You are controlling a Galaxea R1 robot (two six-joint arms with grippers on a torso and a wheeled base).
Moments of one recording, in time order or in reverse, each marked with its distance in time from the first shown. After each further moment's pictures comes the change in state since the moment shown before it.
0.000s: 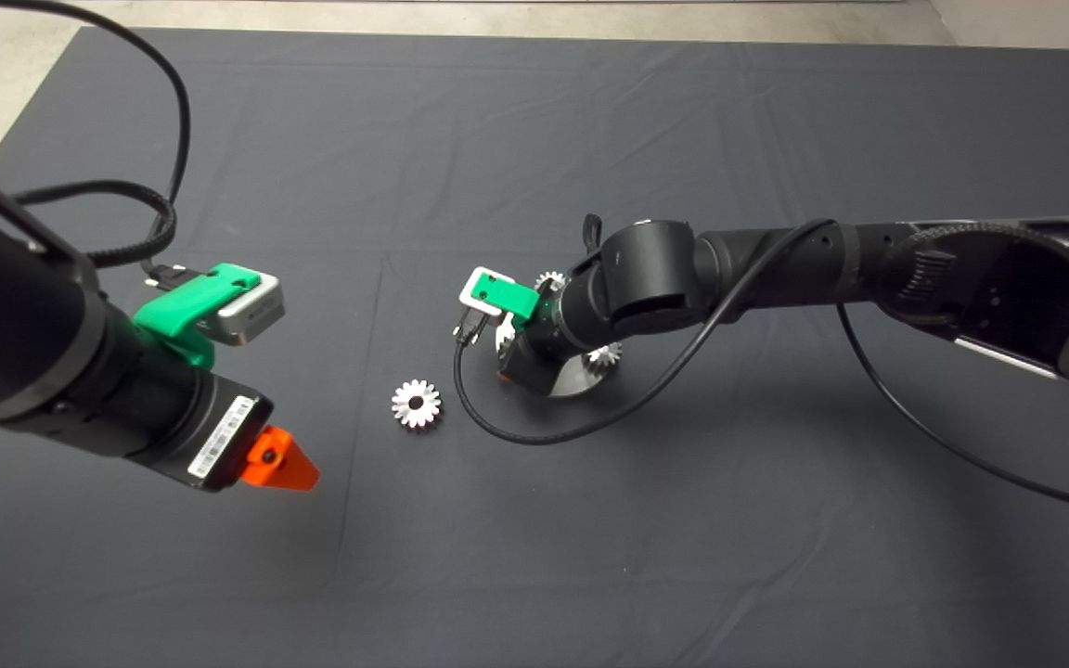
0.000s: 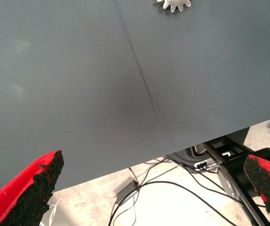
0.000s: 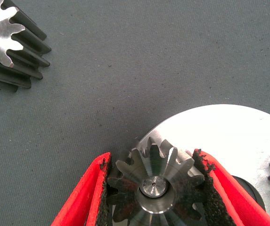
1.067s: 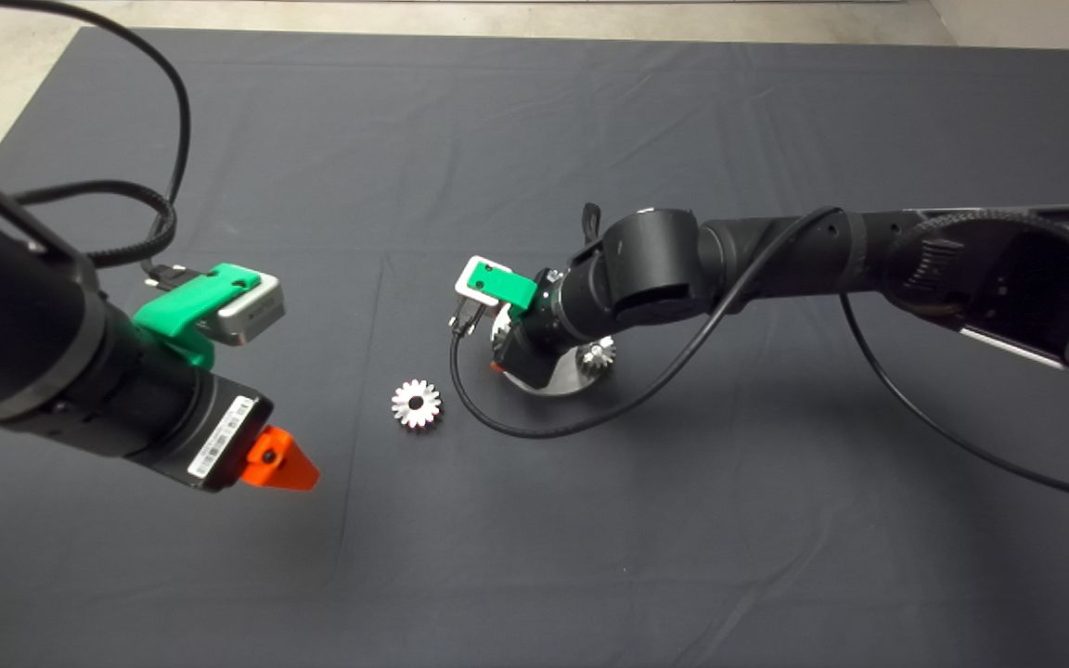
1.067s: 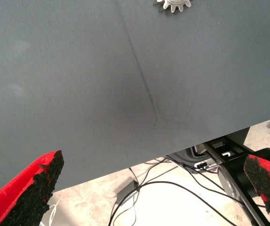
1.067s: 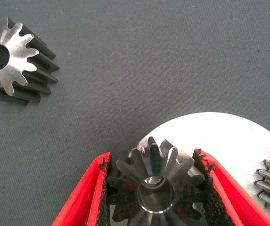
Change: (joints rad) left arm 0.000 0.000 0.000 0.000 0.000 0.000; right arm 0.022 0.000 0.008 0.004 0.009 0.000
